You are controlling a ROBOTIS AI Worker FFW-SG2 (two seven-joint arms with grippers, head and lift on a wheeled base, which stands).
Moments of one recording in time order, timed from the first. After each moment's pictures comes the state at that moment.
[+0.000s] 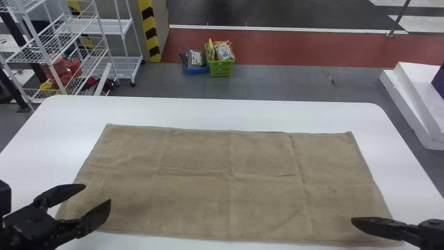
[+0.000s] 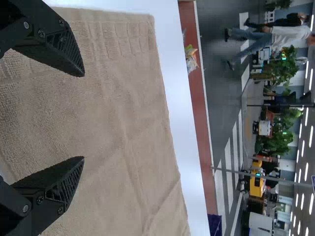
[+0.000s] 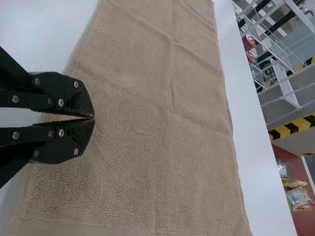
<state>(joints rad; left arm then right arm) 0.41 0.00 0.45 -2.10 -0.19 0.46 -0.96 0.26 -0.19 -0.40 -2.15 0.27 1.23 1.29</state>
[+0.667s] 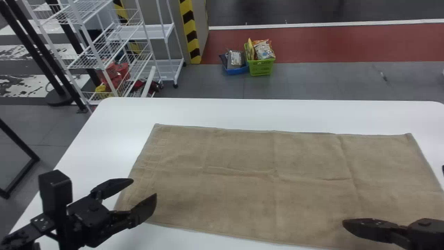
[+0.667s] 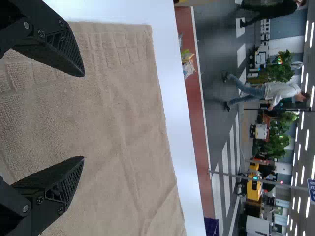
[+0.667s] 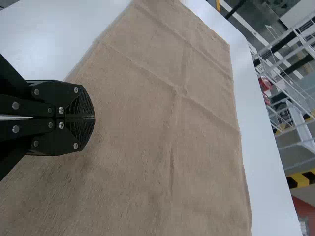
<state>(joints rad) 0.41 0.00 0.47 -2.11 -0.17 0.46 -0.97 0.21 -0.11 -0.15 -2.13 0.27 1.22 1.19</state>
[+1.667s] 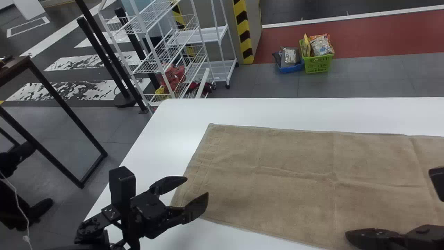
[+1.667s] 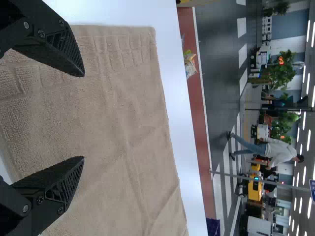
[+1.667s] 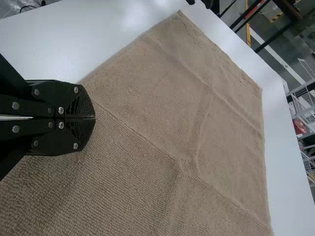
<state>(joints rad) 0.42 0.00 0.48 -2.10 -0.17 0.45 -0.98 0.14 -0.05 0.11 -2.04 0.31 1.21 1.10</state>
